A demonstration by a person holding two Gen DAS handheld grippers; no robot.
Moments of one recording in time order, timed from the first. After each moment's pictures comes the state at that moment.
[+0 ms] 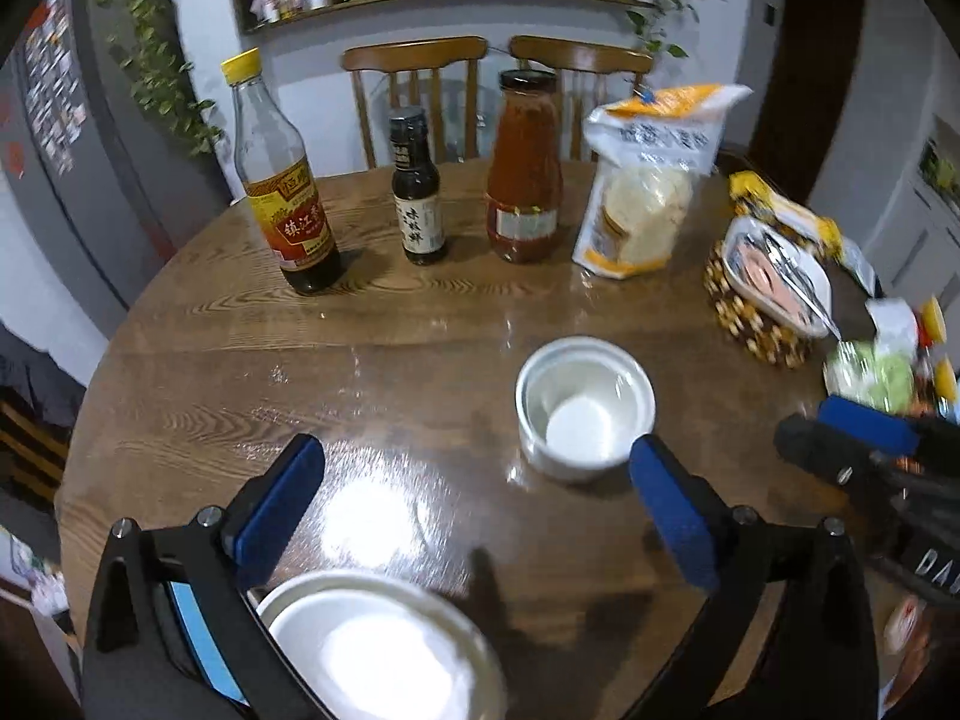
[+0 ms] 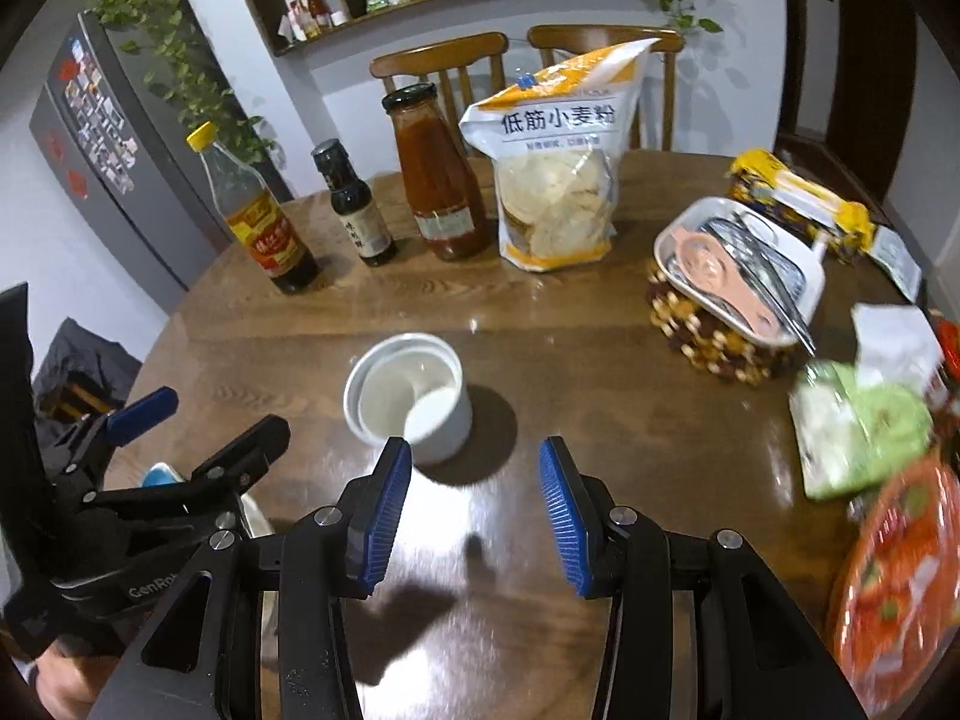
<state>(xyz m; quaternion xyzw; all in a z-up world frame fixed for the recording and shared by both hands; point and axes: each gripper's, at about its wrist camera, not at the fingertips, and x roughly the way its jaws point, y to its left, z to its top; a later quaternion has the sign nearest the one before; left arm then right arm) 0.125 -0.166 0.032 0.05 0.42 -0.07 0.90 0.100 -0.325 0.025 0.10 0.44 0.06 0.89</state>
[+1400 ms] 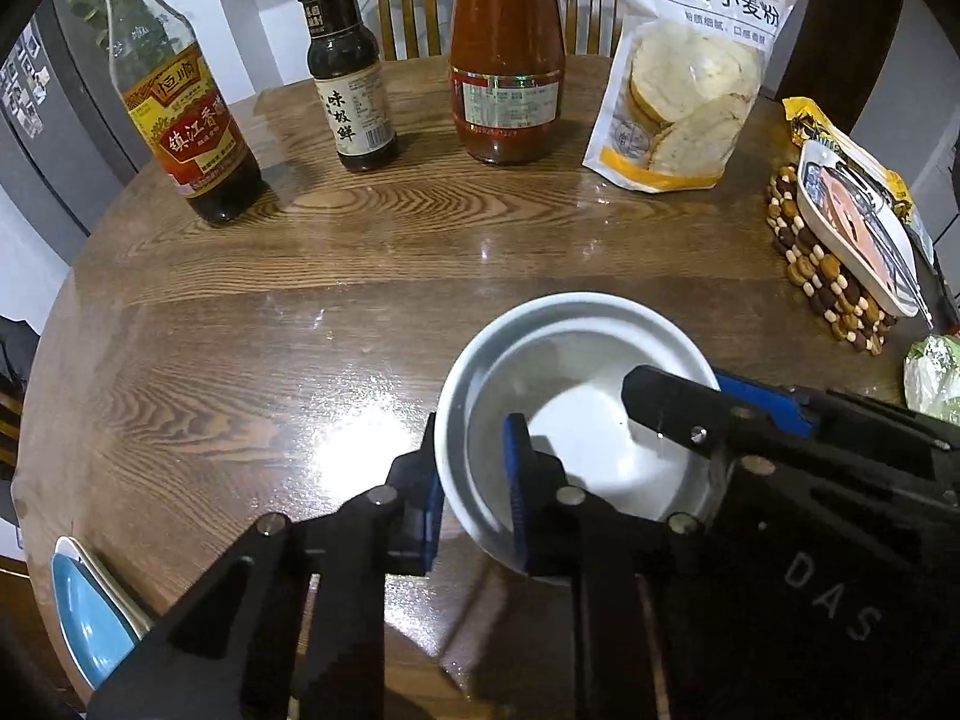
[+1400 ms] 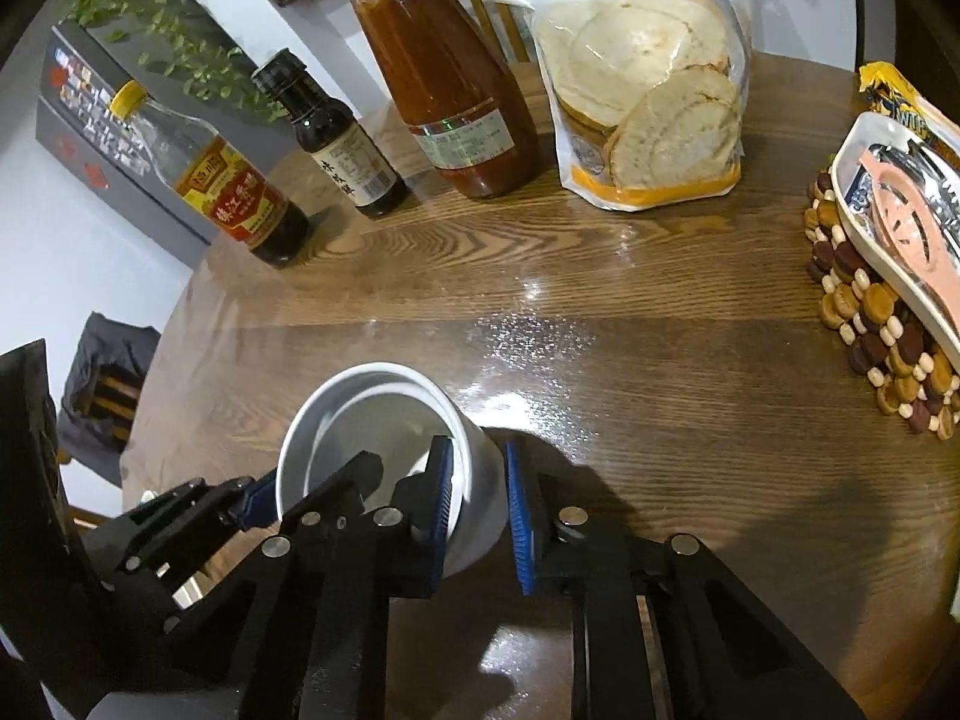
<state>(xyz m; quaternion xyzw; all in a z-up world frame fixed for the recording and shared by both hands) 0.193 -0.210 -0.055 0.06 0.51 -0.06 0.86 0.207 -0.316 -0.066 0.16 0.50 0.15 0.84</state>
